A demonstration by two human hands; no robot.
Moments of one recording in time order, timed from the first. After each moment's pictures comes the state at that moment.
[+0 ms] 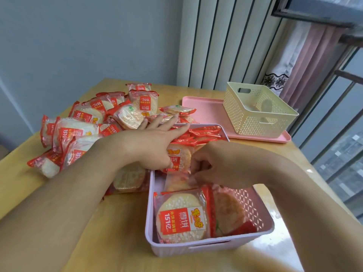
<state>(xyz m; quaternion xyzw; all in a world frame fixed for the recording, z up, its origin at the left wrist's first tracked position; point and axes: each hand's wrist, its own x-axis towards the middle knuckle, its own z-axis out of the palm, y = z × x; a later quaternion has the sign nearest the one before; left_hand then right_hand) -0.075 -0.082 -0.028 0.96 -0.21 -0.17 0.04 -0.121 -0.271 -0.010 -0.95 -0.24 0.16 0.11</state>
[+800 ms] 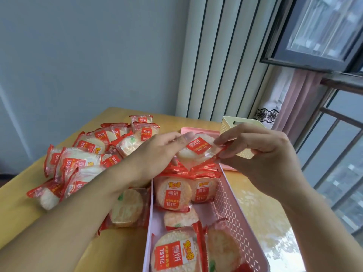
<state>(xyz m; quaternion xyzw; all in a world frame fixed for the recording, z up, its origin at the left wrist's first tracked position) -0.078 -0.084 -0.007 0.83 -0.19 -0.02 0.53 -0.114 -0.314 0.021 -0.81 -0.36 -0.31 0.35</state>
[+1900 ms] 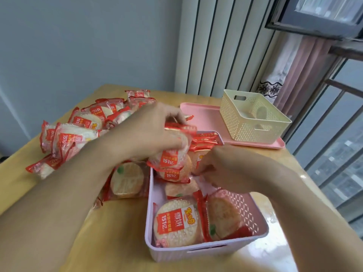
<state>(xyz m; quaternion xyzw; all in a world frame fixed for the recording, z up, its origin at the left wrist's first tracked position) -0.084 -0.076 0.001 0.91 -0.22 0.05 0.34 -0.122 -0.277 -0.009 -0.97 -0.20 0.13 0.03</state>
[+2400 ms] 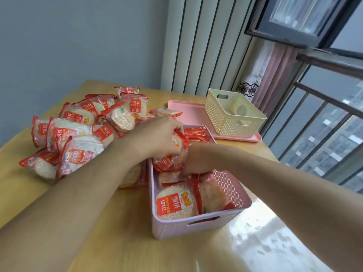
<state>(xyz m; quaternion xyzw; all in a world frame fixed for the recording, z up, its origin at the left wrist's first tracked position) -0.087 -0.092 -0.023 0.95 -0.23 0.03 0.20 -0.098 -0.240 -0.039 -0.96 -0.03 0.27 0.07</state>
